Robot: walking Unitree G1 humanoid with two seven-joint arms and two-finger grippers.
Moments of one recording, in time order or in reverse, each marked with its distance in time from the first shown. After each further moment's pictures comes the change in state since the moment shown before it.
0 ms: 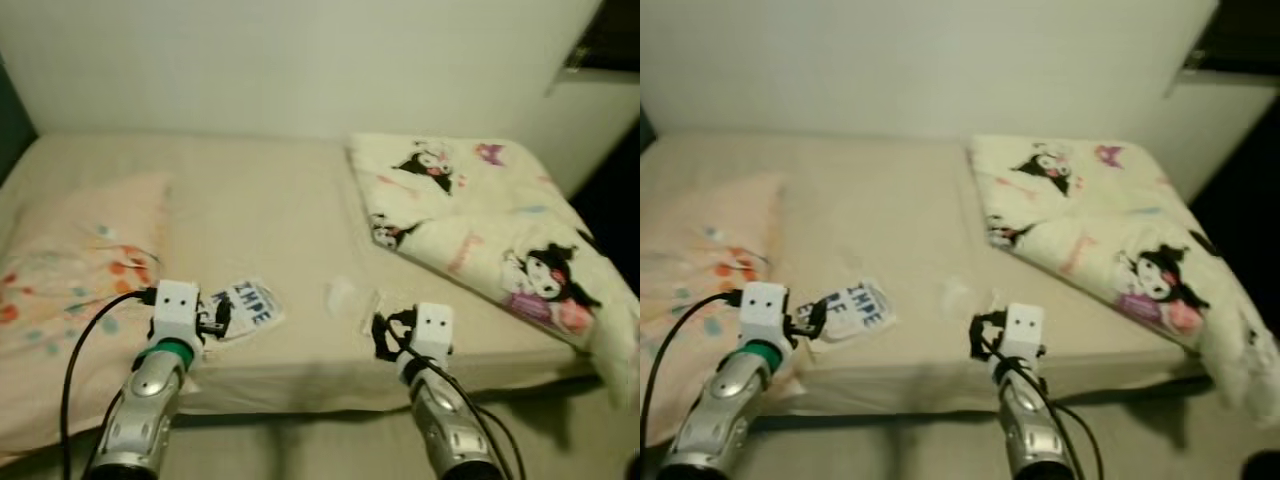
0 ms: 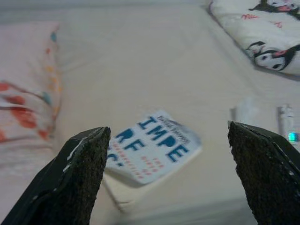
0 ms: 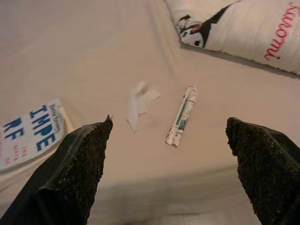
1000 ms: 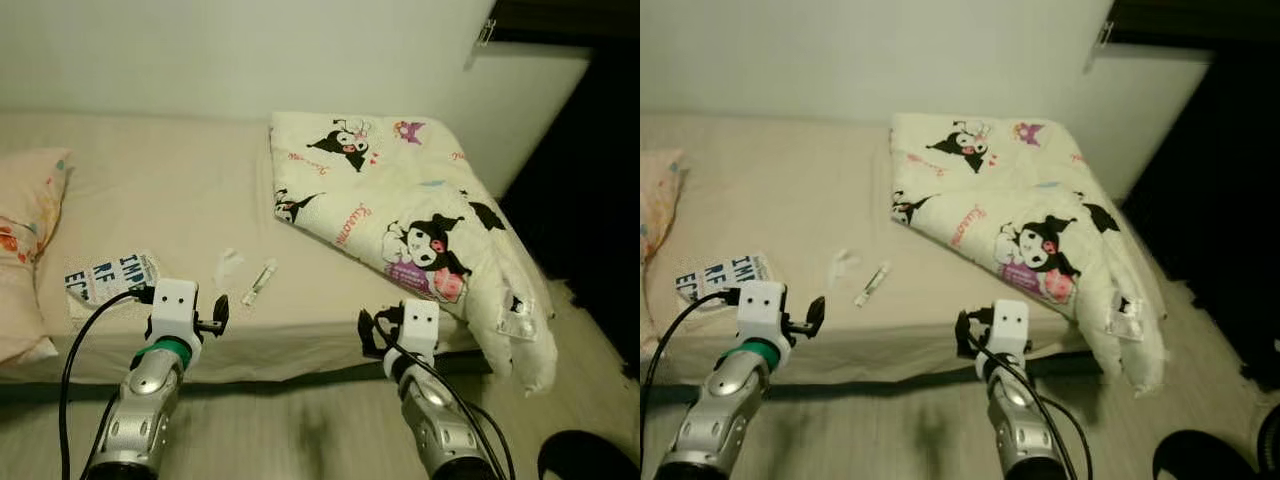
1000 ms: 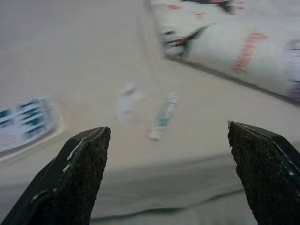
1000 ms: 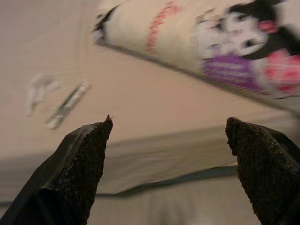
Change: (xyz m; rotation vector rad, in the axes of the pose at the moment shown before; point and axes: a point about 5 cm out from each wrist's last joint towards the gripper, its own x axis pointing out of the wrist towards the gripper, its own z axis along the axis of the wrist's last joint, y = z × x) left arm 0.000 -0.005 -0.003 -0.032 0.015 -0.004; right arm 0.002 -0.005 0.003 -0.019 0.000 0.001
